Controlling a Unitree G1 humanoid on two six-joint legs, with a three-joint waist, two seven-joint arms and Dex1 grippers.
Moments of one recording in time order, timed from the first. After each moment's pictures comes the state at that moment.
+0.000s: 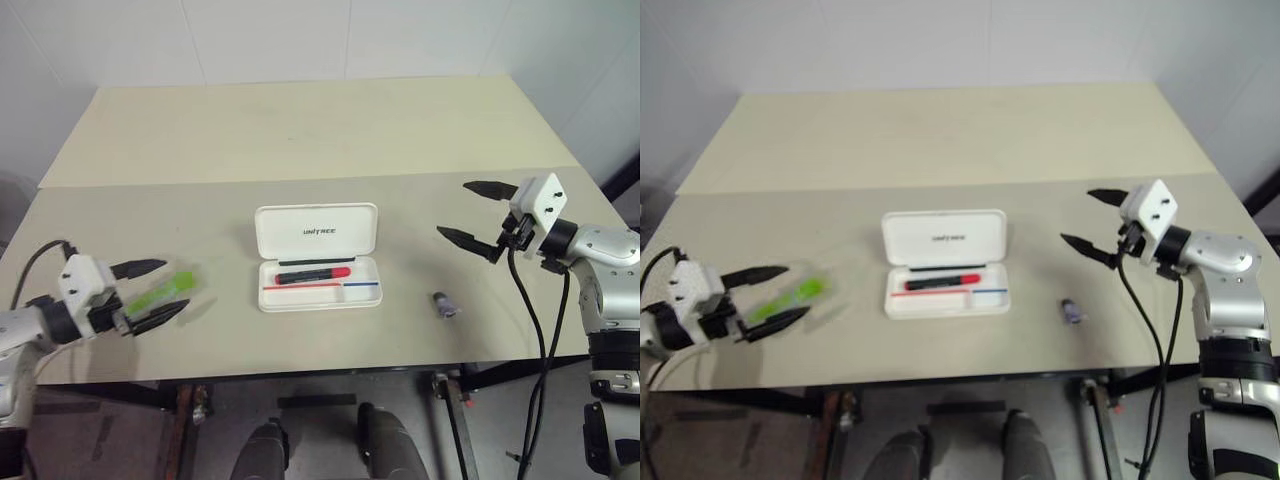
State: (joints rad) left arm 0.02 0.87 0.44 0.12 -0.43 0.01 -1.09; right arm -0.56 -0.72 -0.15 0.31 0.29 -0.06 1.09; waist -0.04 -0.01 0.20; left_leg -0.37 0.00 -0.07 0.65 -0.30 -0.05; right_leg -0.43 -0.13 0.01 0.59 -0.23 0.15
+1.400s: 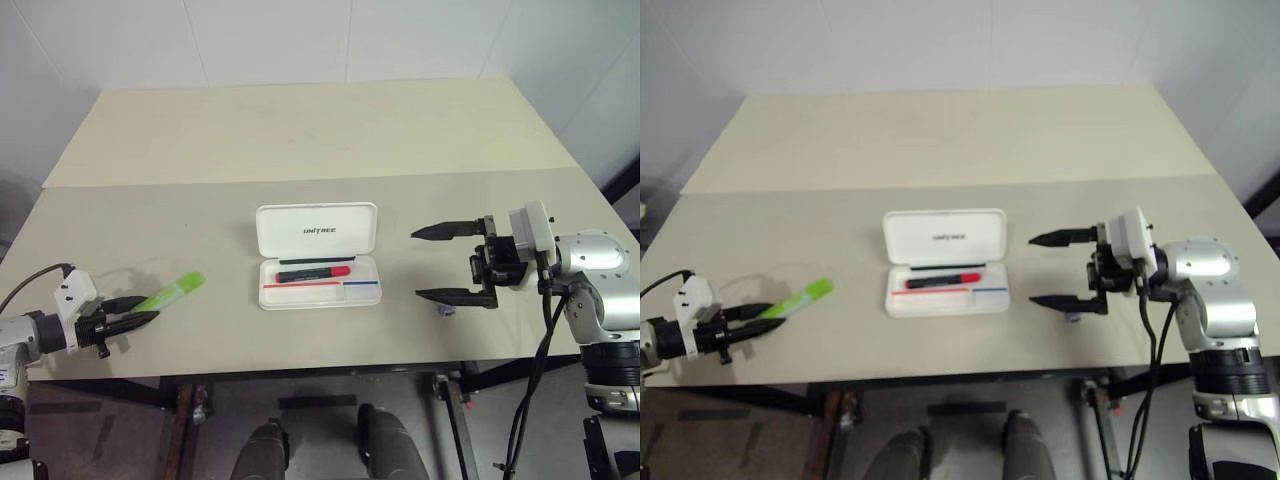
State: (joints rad) left arm -0.24 0.90 0.28 0.71 -0.28 -0.20 -1.24; right arm -0.50 -0.73 -0.08 0.08 0.55 0.09 1.50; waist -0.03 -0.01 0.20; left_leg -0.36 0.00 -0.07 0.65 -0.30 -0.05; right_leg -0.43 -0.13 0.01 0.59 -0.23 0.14
